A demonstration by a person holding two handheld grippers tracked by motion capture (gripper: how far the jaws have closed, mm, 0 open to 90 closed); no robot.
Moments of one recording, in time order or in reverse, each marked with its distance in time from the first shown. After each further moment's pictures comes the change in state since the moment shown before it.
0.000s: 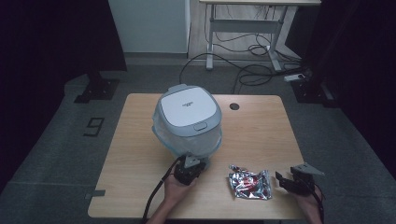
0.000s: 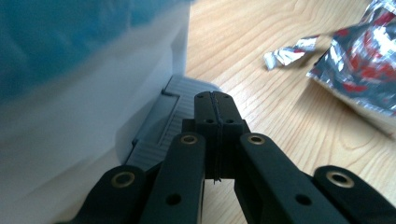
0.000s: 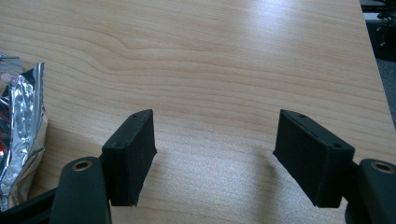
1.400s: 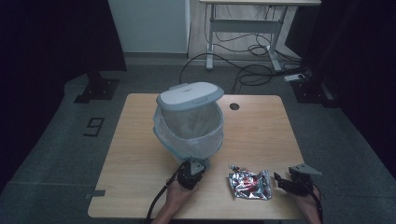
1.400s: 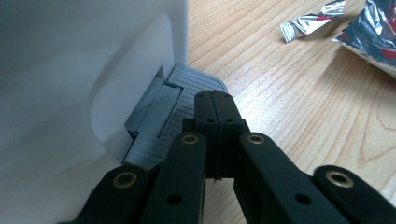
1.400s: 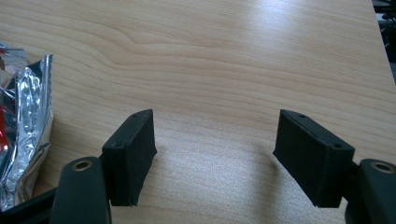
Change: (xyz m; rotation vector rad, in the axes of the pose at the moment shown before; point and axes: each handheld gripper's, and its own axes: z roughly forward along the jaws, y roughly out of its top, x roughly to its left) left arm -0.014 -0.011 0.012 0.045 0.107 0.080; right arm 0.004 0.000 0.002 0.013 0.007 -0.023
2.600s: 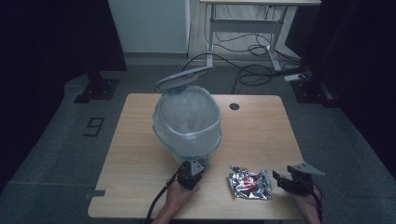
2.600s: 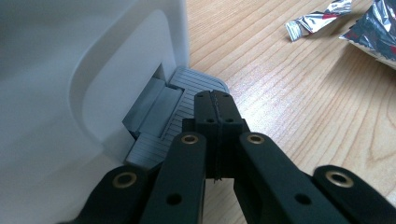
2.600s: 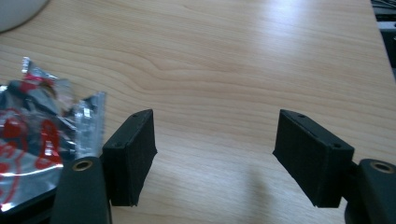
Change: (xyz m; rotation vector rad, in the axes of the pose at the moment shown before) left arm -0.001 -0.001 0.000 -0.005 0.017 0.004; right arm 0.009 0.010 -0.012 -0.055 0.049 0.028
